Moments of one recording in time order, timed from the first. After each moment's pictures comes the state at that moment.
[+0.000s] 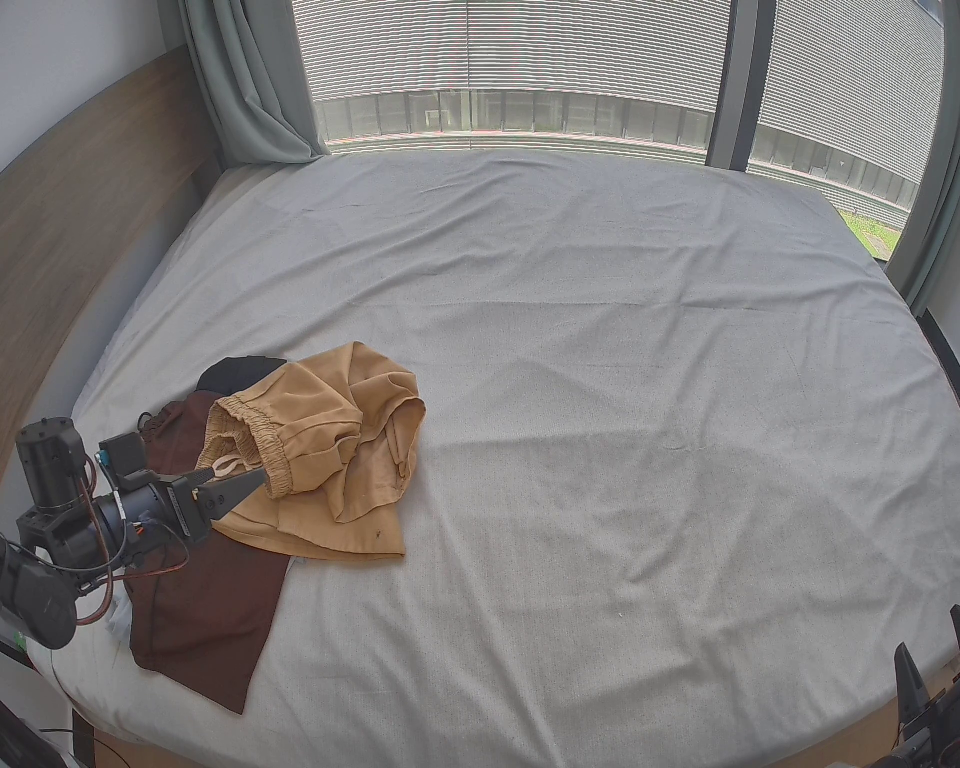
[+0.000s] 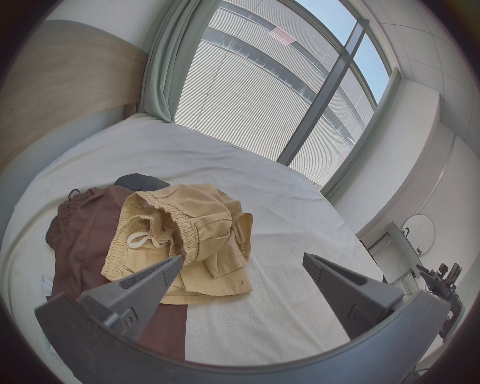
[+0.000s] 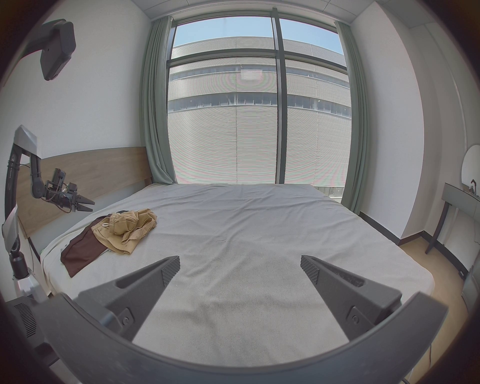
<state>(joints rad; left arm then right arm) 0.03 1.66 -0.34 -1.03 -0.50 -0.22 0.00 0.02 -0.02 0.00 0.02 -0.01</state>
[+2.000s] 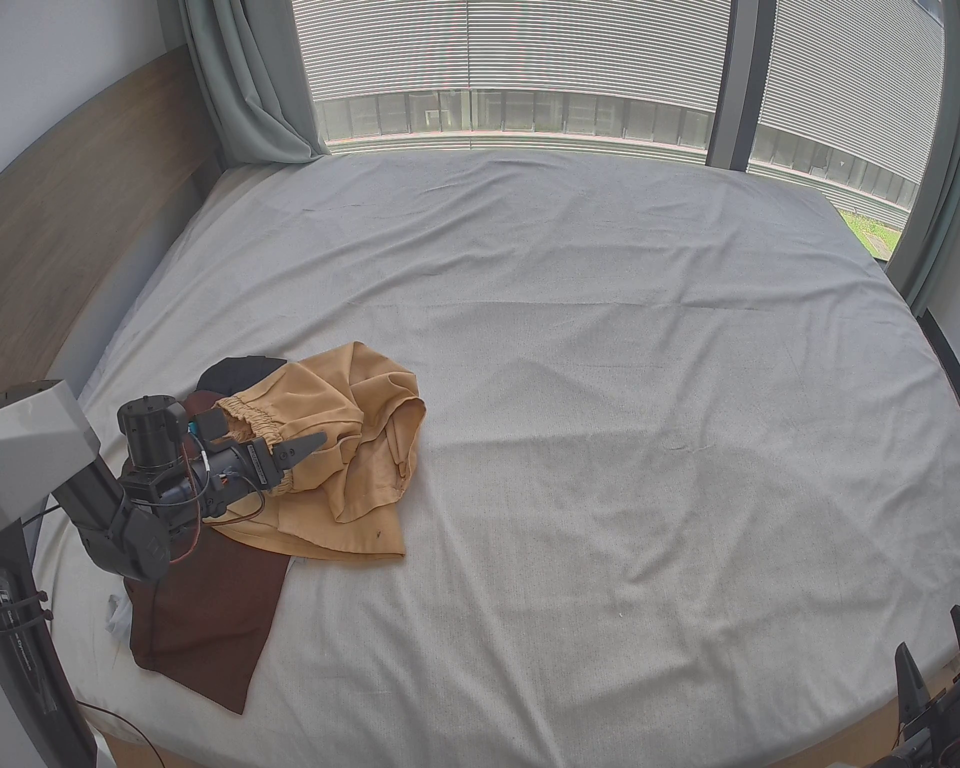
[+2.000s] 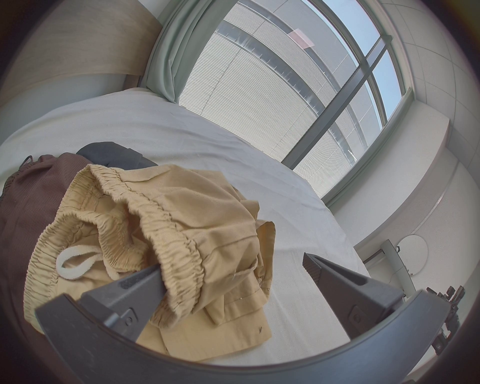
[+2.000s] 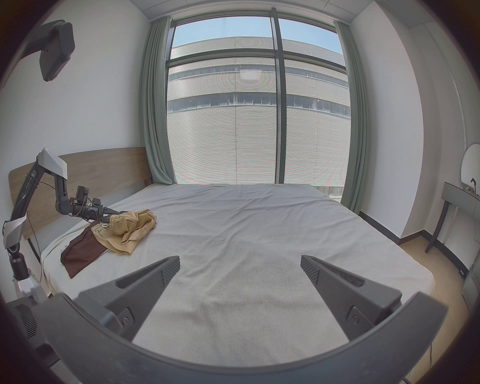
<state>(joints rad) -0.02 2.14 -0.73 -1.15 -0.49 -0.36 -0.01 0.02 -0.02 0.00 0.02 -0.01</state>
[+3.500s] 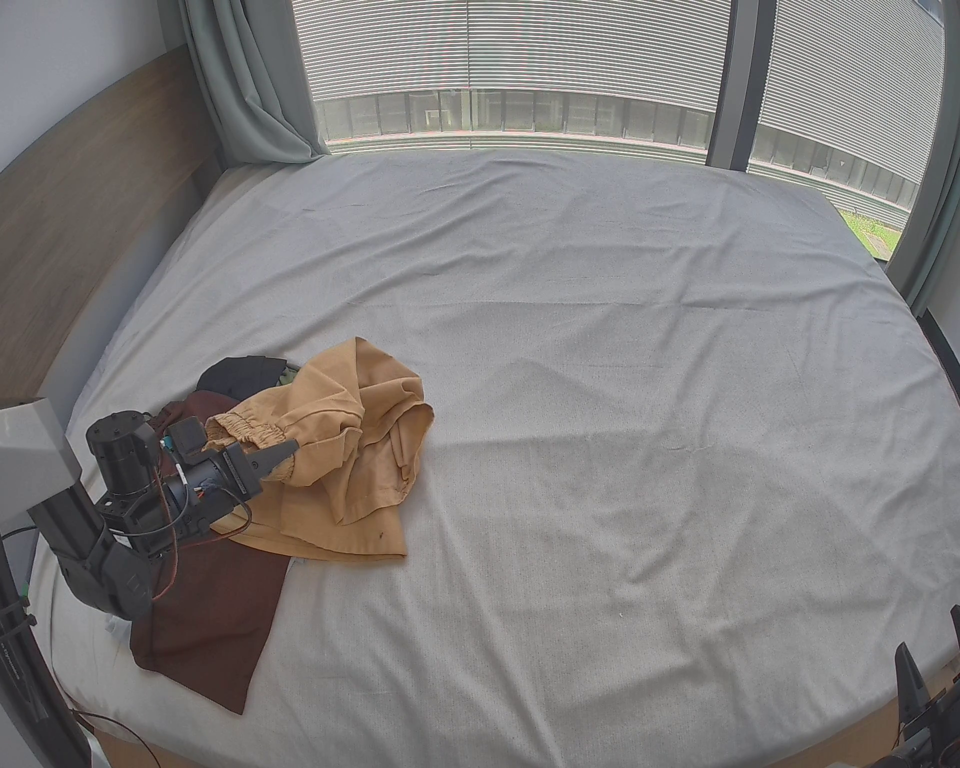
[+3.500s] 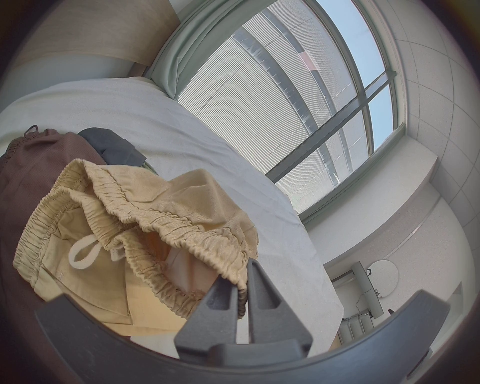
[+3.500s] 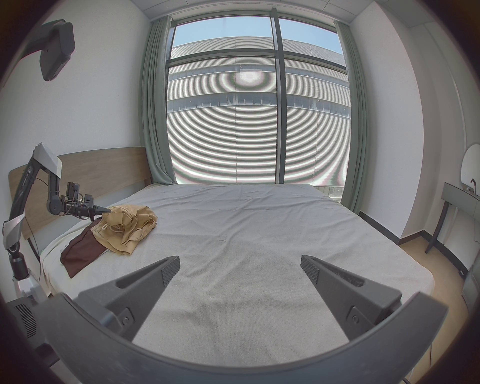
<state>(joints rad) -0.03 2.06 -0.52 -1.39 -0.58 -0.58 -0.01 0.02 -0.02 0.00 0.02 -0.01</state>
